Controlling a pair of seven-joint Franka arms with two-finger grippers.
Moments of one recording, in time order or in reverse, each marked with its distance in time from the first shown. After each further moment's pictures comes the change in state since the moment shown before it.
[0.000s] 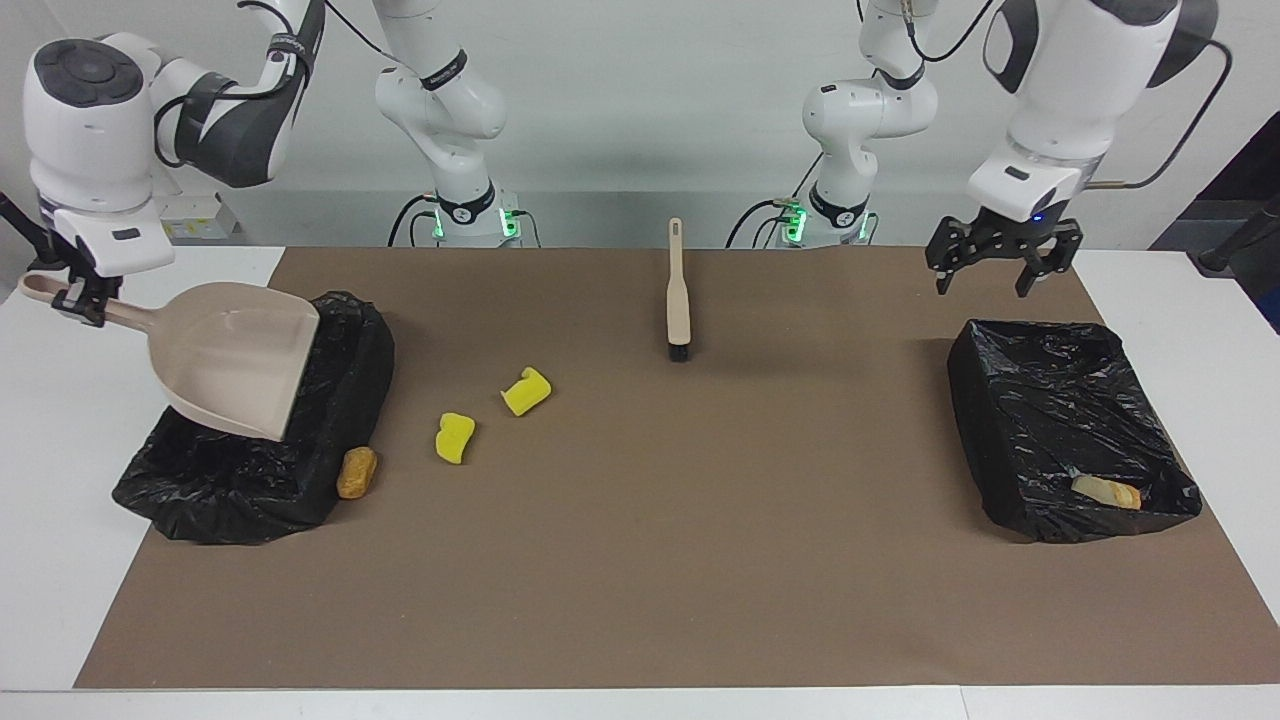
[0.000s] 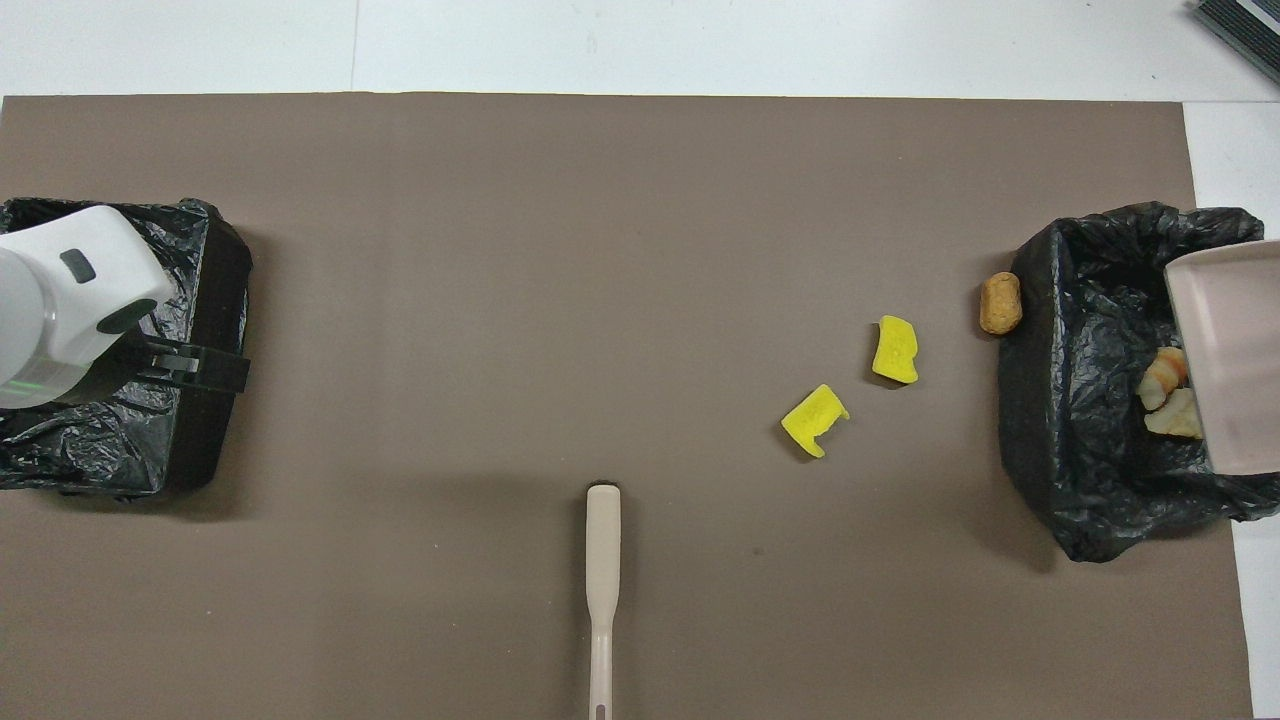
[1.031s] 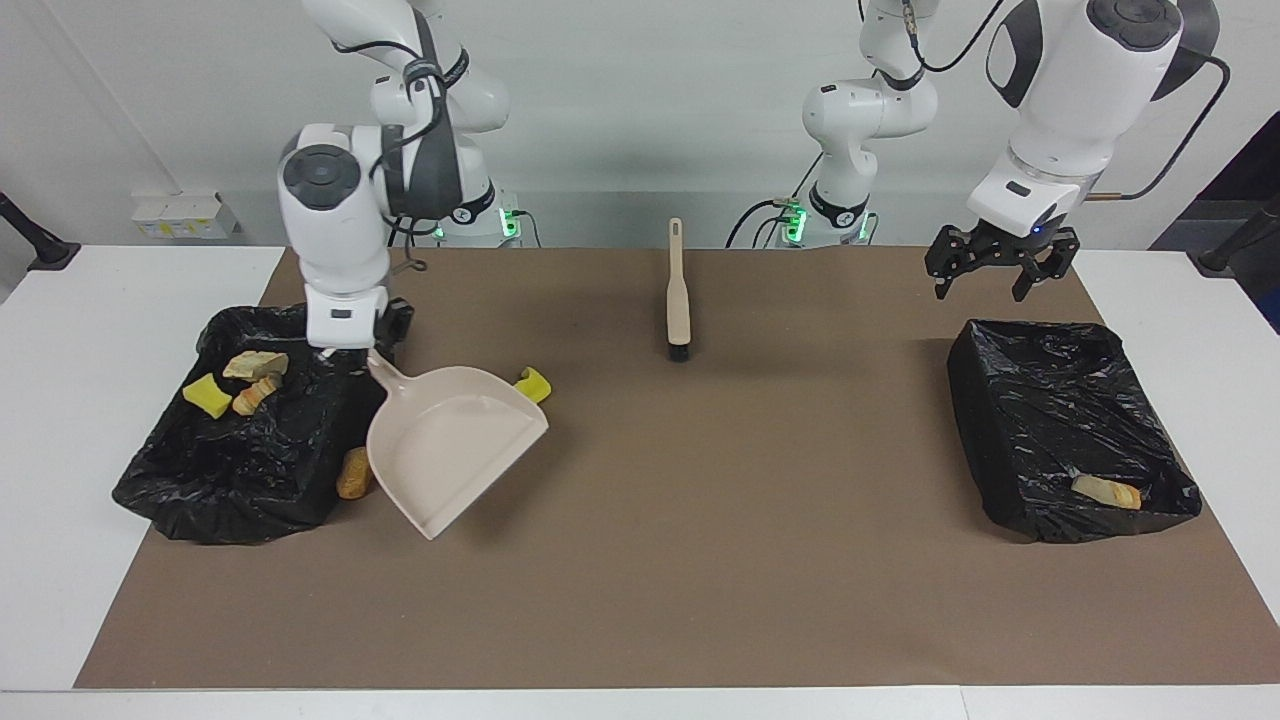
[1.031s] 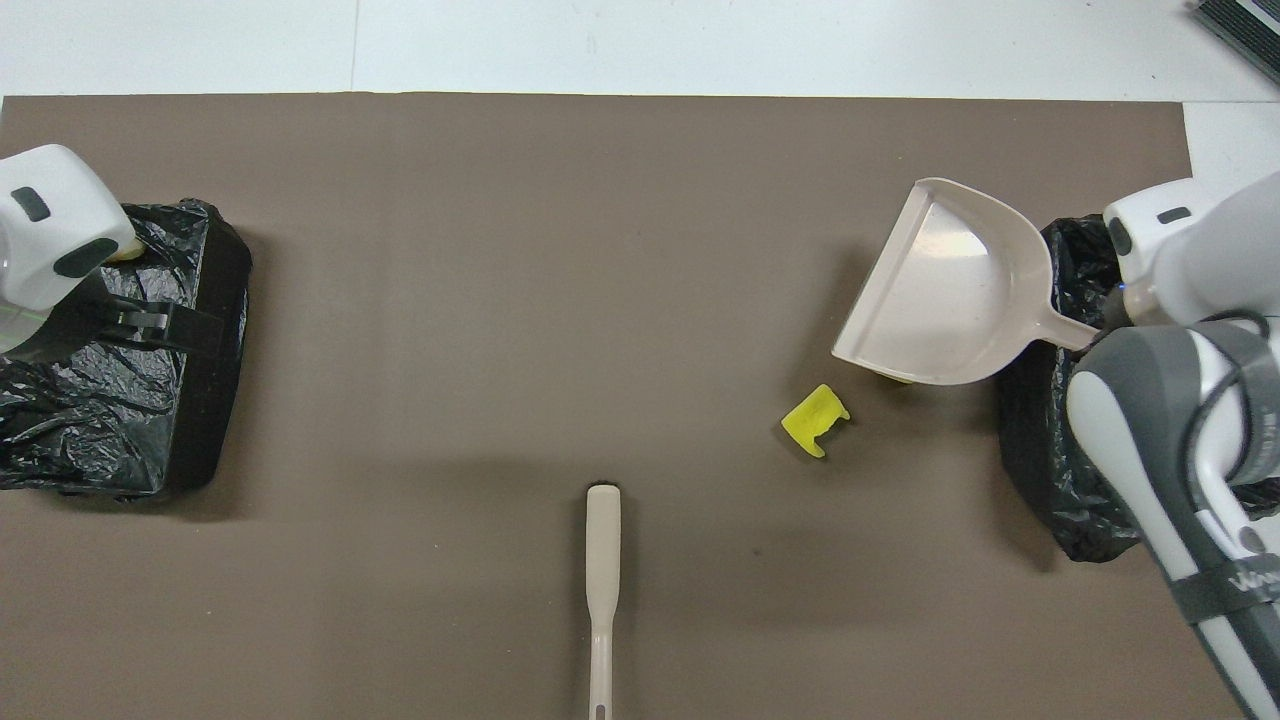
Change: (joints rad) left arm 0.000 -0.012 0.003 -0.085 -0.009 0.015 -0.008; right arm 0.386 0.043 0.009 -0.152 0.344 -0.039 1.170
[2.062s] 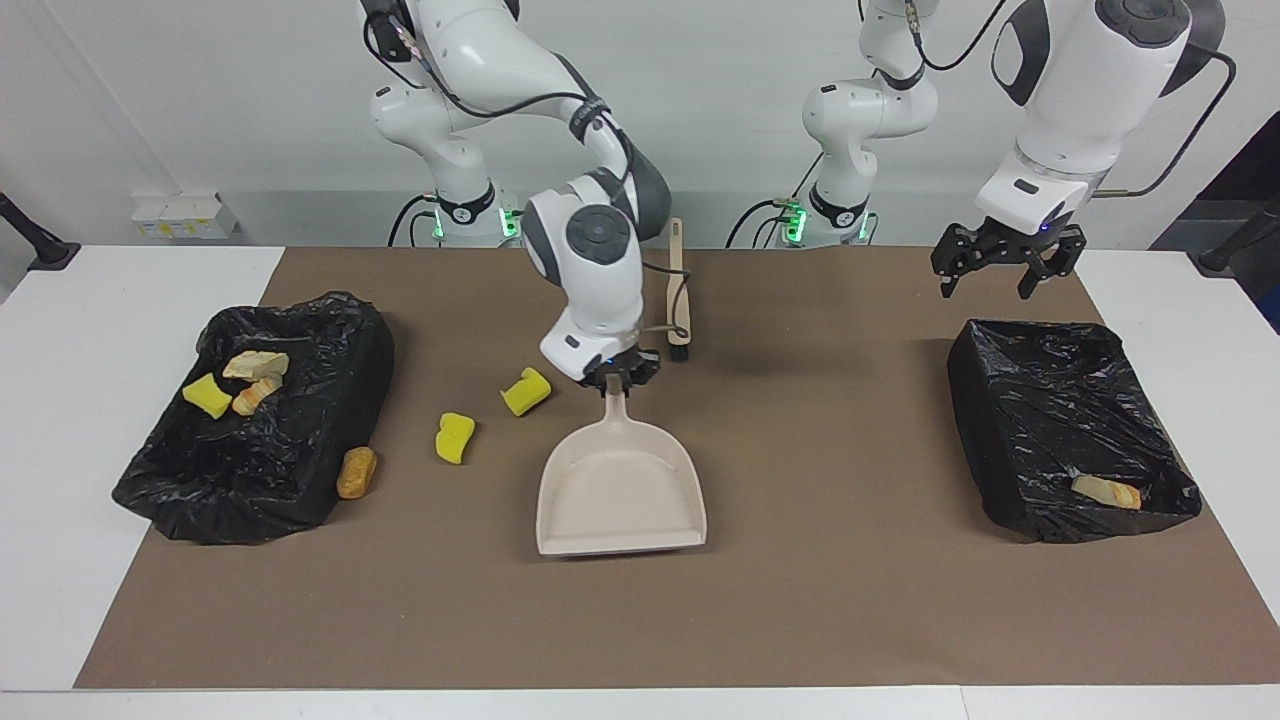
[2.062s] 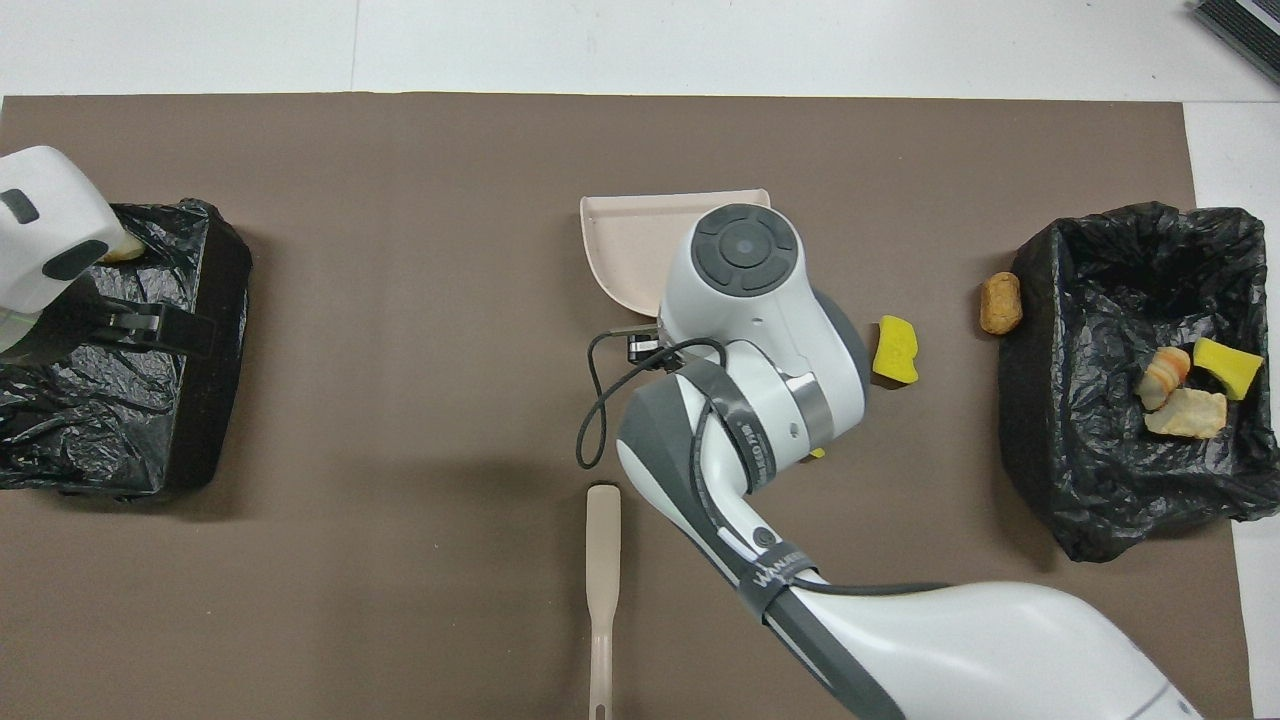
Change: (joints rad) left arm 0.002 -0.005 0.007 -0.004 0.000 0.000 0.000; right arm 0.391 0.368 0.001 0.323 0.199 0.078 1.033
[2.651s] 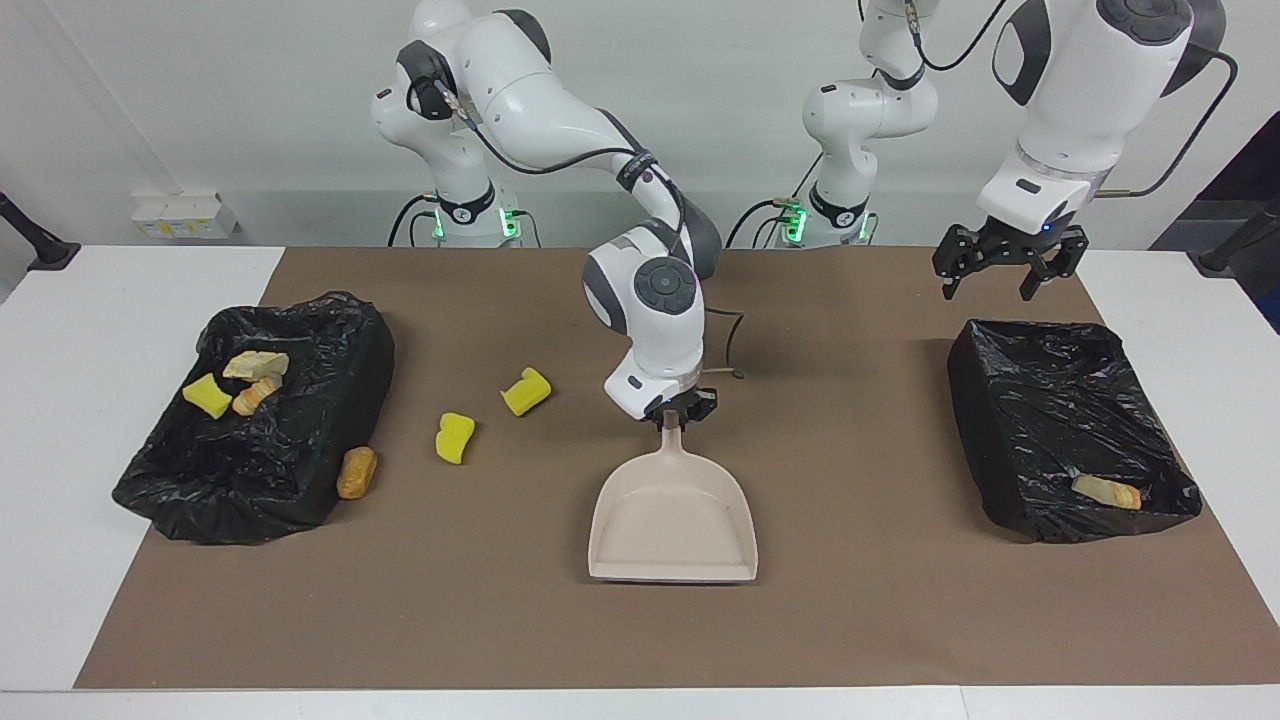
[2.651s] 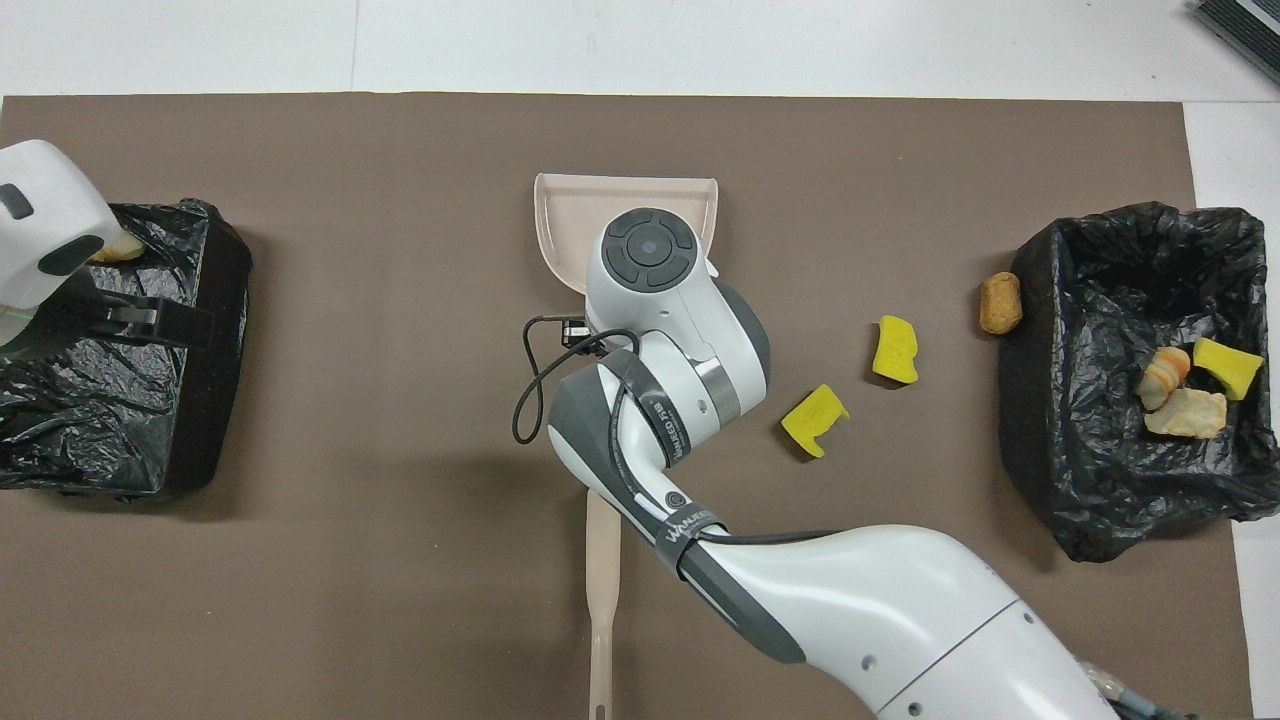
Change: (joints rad) left arm 0.000 0.000 0.002 -0.001 -0.001 0.027 0.000; right arm 0.049 0.182 0.012 0.166 0.013 0.056 0.084
